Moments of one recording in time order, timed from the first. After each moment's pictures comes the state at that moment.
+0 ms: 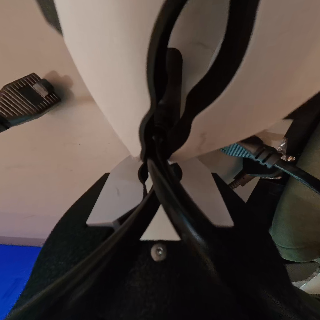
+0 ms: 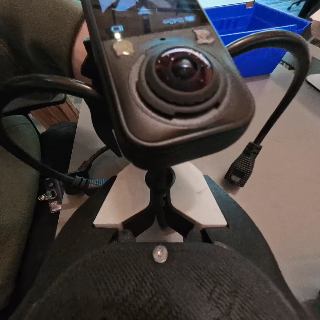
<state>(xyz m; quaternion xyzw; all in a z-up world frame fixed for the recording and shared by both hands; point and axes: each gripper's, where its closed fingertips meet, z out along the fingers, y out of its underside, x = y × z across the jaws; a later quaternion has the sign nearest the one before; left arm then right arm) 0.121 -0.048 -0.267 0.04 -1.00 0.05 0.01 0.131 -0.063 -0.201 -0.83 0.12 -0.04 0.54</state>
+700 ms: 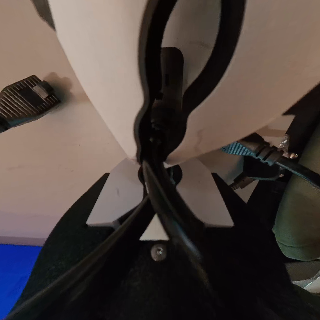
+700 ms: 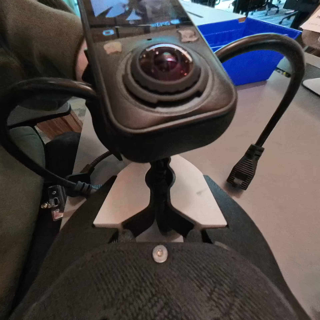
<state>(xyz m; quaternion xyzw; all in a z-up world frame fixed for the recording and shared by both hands) 0.120 -0.048 -0.267 0.03 -1.00 0.05 0.01 0.130 -0.061 -0.197 -0.81 0.13 -0.03 0.57</state>
